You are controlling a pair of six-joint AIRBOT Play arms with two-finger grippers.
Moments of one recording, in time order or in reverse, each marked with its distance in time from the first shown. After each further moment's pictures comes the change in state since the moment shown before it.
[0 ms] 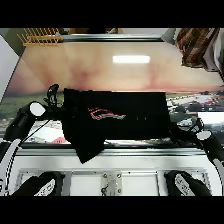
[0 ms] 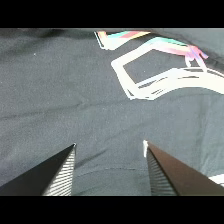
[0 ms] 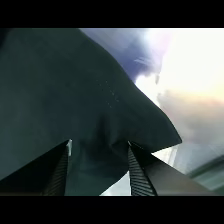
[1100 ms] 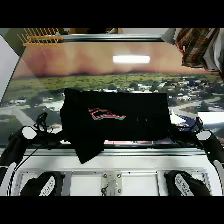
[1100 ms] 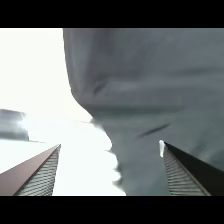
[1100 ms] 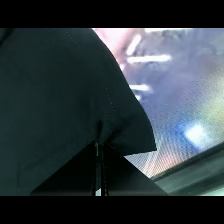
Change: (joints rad) left arm 0.225 0.229 -0.386 0.101 -0.156 -0.101; right arm 0.008 0.047 0.010 -0.046 0.044 -0.023
